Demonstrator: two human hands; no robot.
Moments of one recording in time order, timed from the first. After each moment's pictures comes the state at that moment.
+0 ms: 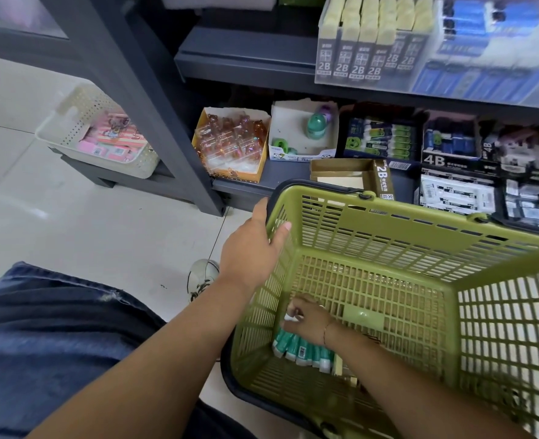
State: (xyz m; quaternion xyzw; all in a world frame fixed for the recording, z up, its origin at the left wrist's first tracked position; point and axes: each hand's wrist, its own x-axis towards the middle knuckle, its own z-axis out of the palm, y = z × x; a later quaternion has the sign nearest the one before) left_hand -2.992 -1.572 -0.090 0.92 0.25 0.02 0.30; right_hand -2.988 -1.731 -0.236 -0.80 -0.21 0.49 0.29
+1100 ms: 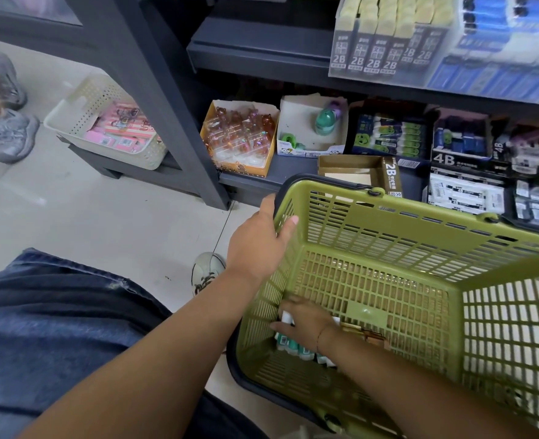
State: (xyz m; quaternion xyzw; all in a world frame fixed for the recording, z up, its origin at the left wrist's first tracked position) left_hand -2.992 -1.572 -0.088 0.92 0.26 0.02 0.30; right_hand -3.002 -1.722 -0.230 -0.82 -0.40 0.37 0.16
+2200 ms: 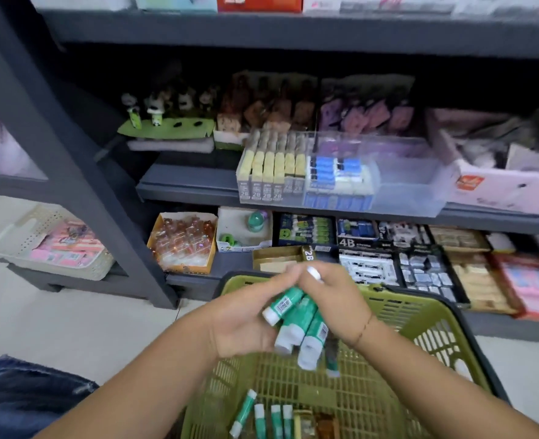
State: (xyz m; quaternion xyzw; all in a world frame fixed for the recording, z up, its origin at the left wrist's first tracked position) left_hand -2.962 -1.637 0.054 0.45 0.16 -0.33 0.81; right_hand -2.907 -1.774 0.028 -0.76 -0.19 0.17 0.60
